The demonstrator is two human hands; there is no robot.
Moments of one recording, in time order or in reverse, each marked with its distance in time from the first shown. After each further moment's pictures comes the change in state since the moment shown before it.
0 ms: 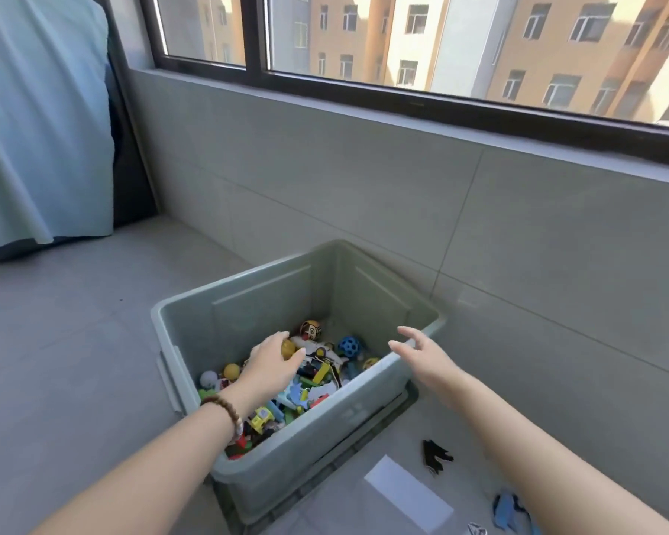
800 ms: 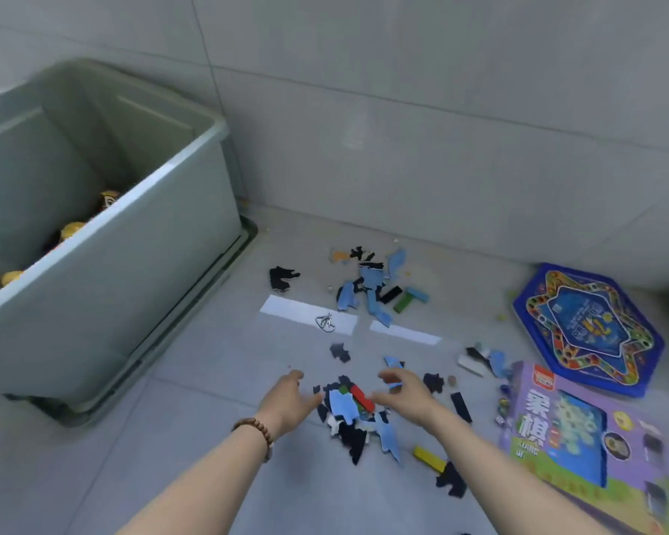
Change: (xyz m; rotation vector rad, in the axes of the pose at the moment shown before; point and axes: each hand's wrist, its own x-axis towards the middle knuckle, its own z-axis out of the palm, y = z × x) left_hand -0.172 -0.014 0.362 0.322 -0.735 -0.082; right_hand -0.201 0.384 -0.058 0.069 -0.030 0.597
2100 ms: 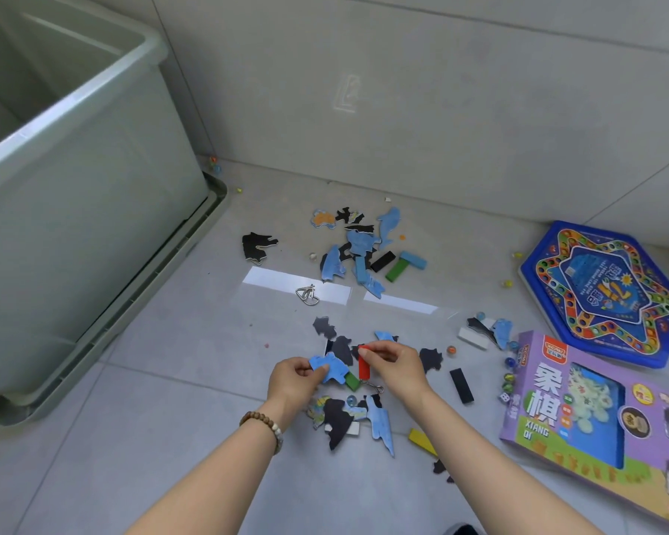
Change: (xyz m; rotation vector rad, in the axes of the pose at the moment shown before) left_hand 0.055 0.001 0.067 -0.617 0.146 -0.109; right_hand 0.046 0.026 0.021 0.464 0.249 -0.095
